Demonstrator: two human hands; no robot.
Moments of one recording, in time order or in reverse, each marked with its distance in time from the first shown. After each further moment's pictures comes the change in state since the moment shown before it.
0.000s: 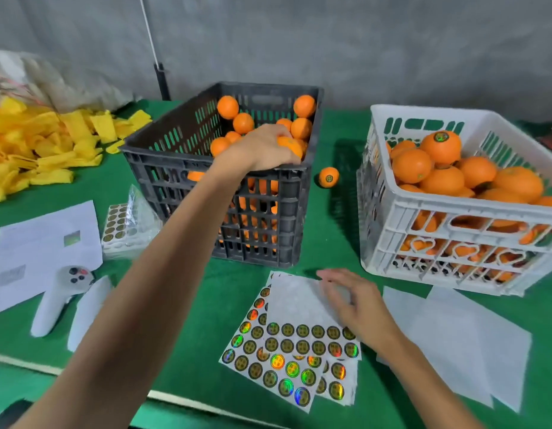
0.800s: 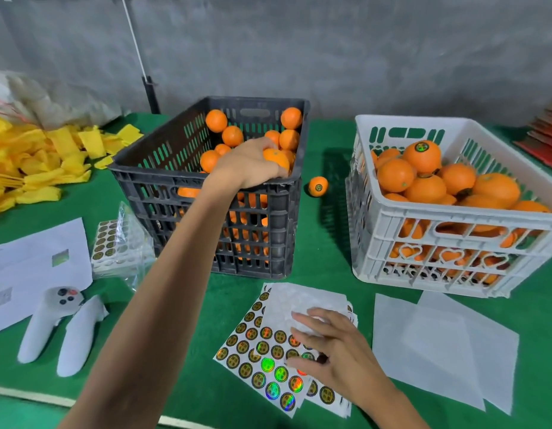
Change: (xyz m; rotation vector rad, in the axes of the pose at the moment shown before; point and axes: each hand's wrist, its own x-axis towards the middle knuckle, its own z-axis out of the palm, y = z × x) left_hand 0.006 -0.006 0.003 0.049 0.094 -0.002; right_hand -0.045 0.008 0.034 -0.506 -0.077 -0.306
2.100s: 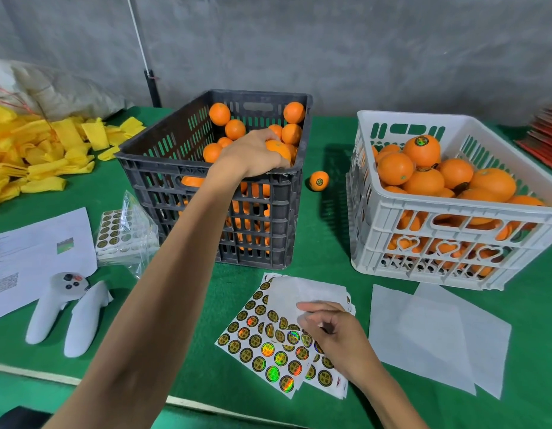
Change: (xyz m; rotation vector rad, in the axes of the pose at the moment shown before) left_hand 0.001 0.001 0.000 -0.041 -0.001 -0.022; right_hand 0.002 -0.003 0.003 0.756 -0.014 0.523
